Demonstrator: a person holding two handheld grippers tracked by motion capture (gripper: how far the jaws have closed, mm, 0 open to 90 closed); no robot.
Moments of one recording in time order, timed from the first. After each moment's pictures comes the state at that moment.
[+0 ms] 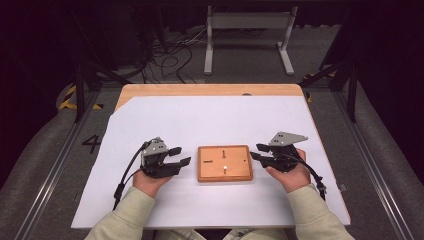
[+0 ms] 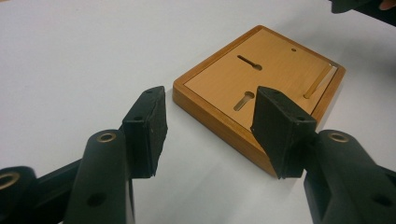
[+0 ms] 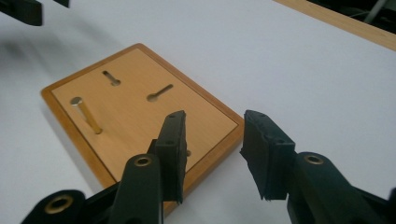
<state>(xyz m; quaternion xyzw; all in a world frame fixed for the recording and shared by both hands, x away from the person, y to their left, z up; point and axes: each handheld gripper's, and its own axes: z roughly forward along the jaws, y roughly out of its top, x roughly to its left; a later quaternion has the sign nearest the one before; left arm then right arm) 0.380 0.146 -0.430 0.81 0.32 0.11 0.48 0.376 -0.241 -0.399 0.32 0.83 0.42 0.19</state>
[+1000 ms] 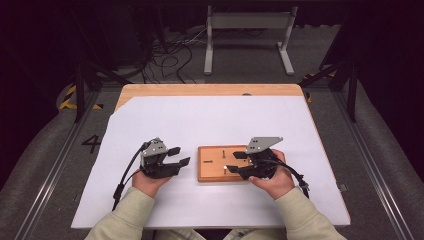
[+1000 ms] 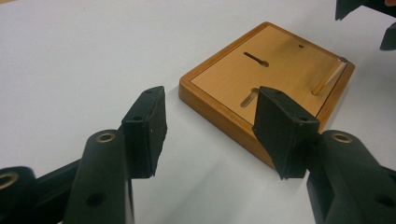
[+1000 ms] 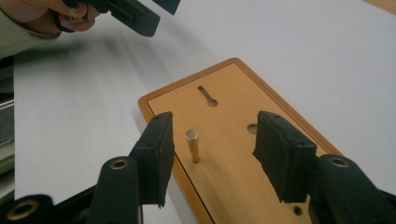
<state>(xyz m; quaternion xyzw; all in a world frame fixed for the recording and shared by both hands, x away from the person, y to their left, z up) 0.379 0.148 -0.432 0.81 0.32 0.12 0.48 0.369 -0.183 -0.396 0.23 0.87 0.43 0.11</state>
